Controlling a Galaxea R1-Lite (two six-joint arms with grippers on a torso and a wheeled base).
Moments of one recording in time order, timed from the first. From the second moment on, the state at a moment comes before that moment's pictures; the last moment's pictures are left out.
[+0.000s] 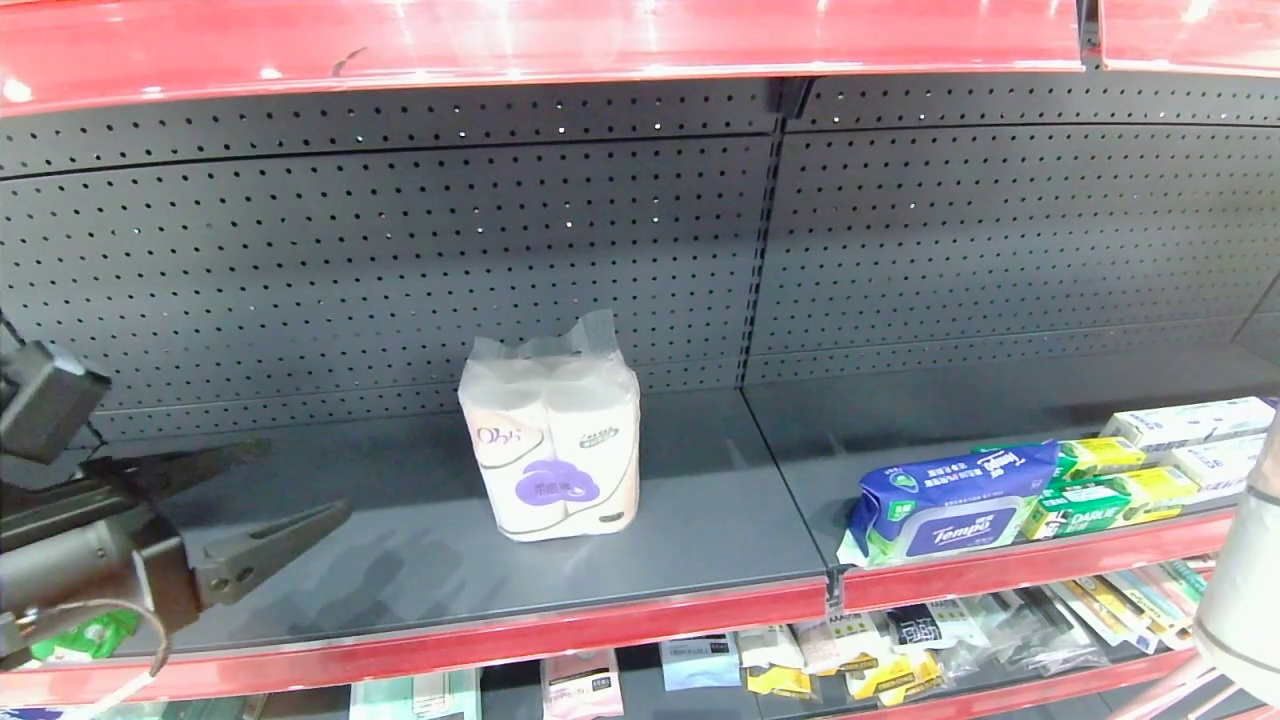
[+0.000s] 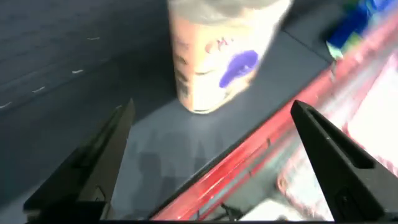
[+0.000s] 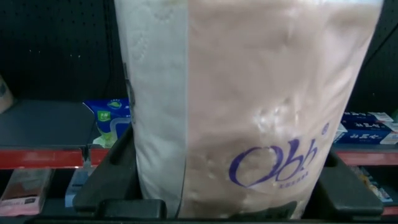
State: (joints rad) left arm 0.00 1.18 -0.42 -0.42 -0.56 0.15; right arm 0.20 0.42 -0.43 -0.05 -0.24 -0.24
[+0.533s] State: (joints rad) left arm 0.07 1.64 -0.67 -0.46 -0.87 0.43; right arm 0.17 0.42 -0.42 -0.05 -0.25 -0.24
